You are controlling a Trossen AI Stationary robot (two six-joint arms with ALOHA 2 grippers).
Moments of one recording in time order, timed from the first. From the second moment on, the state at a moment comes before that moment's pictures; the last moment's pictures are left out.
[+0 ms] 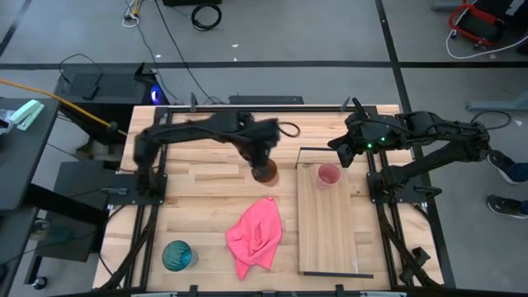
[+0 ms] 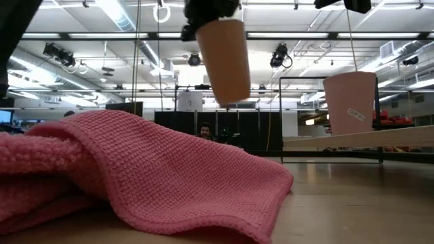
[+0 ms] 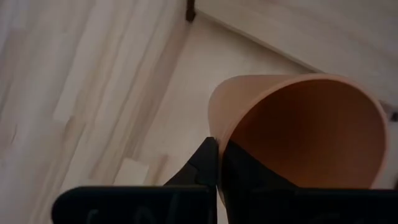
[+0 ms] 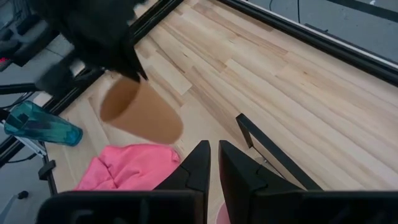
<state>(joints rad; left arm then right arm) 0.10 1.96 2.06 -1.30 0.01 -0.28 0.07 0.99 1.31 -1.06 0.31 0.76</state>
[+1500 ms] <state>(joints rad) 0.08 2.28 2.18 -1.27 0.06 -0.22 0.16 1.10 1.31 -1.10 0.31 0.81</state>
